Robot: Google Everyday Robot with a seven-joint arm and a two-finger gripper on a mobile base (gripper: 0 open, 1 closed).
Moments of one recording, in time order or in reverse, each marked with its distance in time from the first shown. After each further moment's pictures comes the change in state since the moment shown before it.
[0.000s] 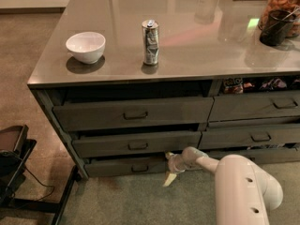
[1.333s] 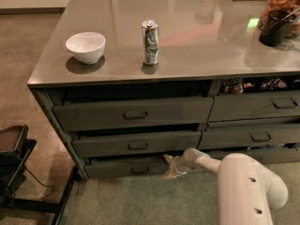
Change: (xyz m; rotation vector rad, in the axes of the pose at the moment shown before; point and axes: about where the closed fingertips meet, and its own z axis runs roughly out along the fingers) arm 0.005 0.023 -0.007 -0.047 0.018 0.015
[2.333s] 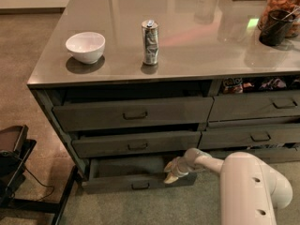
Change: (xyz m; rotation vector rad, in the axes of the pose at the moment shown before) arm -0.004 0.000 -0.015 -0.006 0.002 0.006
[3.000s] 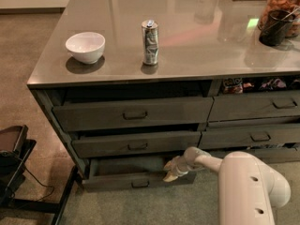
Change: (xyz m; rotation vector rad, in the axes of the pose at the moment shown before) arm 0.000 0.002 0.003 -0.018 0.001 -0.001
